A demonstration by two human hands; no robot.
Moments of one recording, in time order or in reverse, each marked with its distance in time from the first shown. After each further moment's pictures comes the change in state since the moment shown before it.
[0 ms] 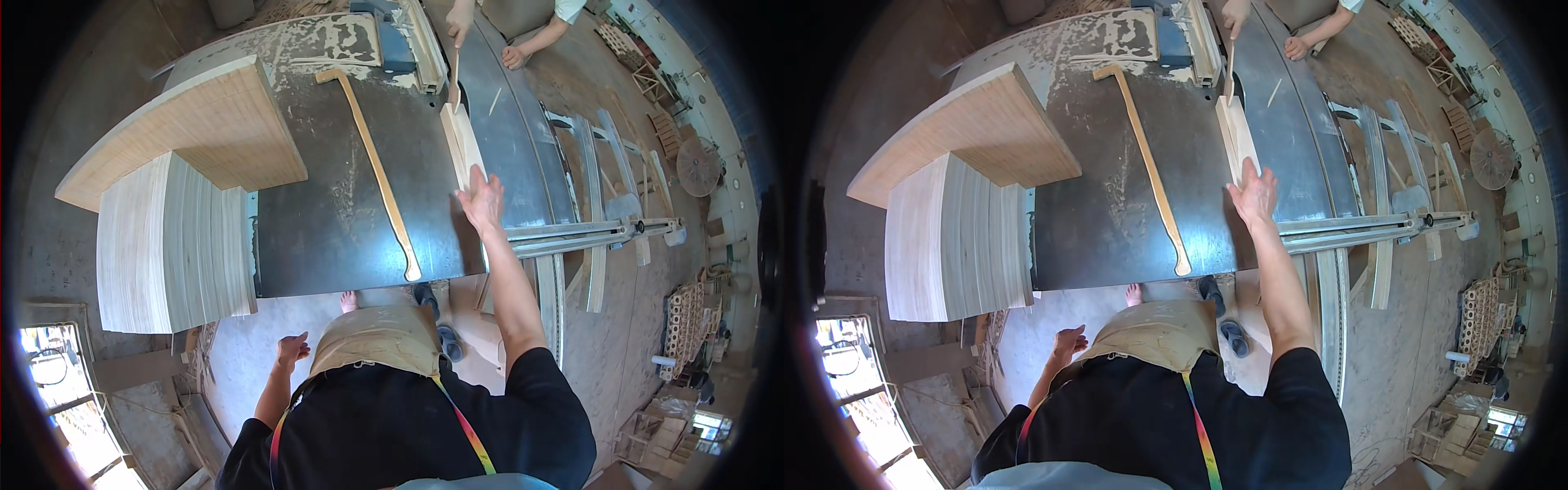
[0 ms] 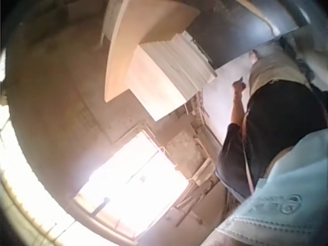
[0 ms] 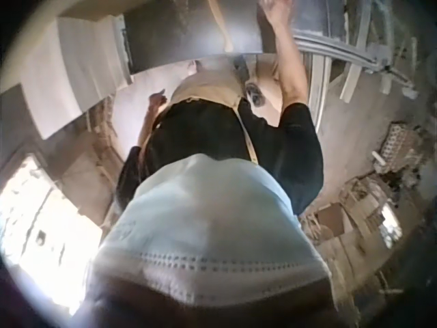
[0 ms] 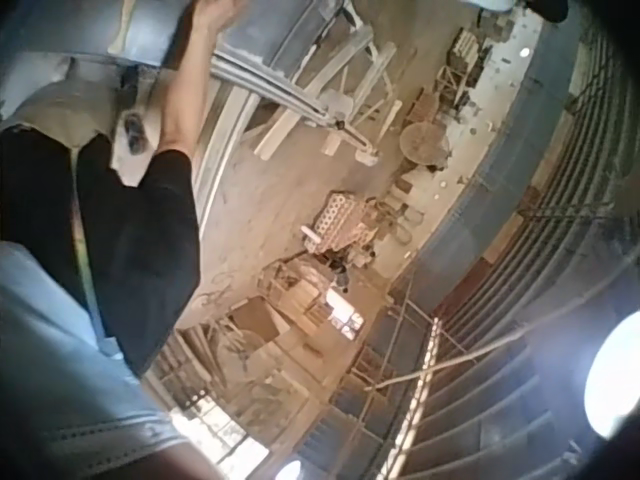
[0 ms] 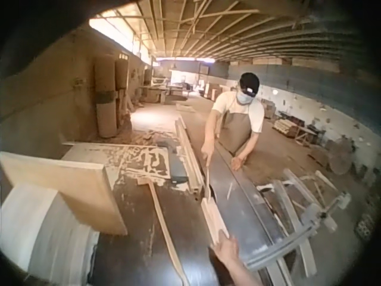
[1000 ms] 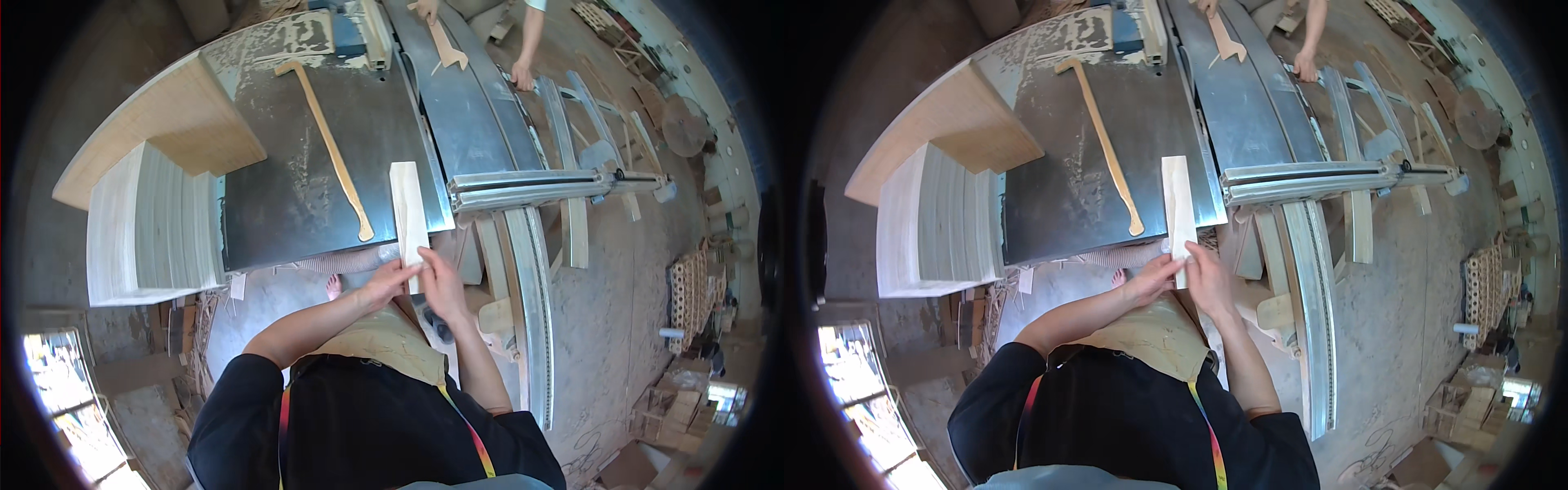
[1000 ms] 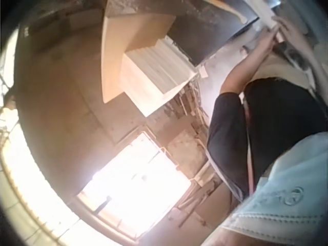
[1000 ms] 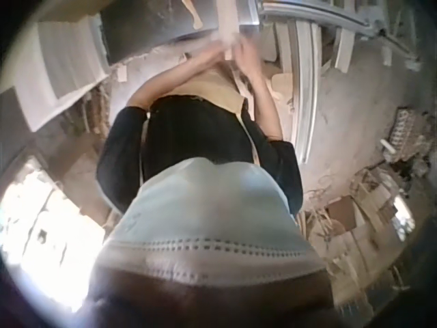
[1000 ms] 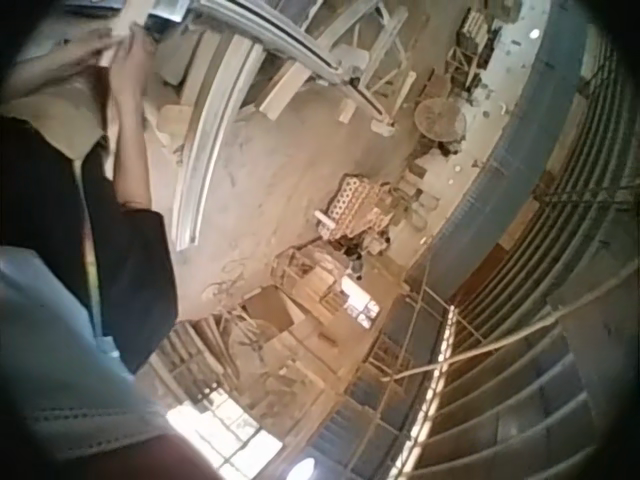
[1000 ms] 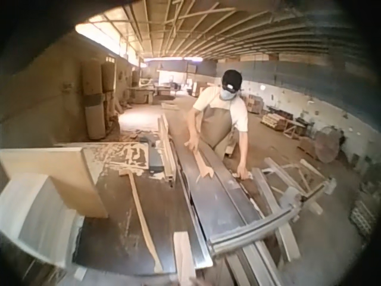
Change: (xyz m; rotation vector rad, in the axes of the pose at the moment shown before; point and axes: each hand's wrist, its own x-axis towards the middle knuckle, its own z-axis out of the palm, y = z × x) left_hand -0.167 0.045 0.349 -0.111 -0.886 0.271; right_hand -0.273 0.034 -0.099 0.626 -0.304 0.043
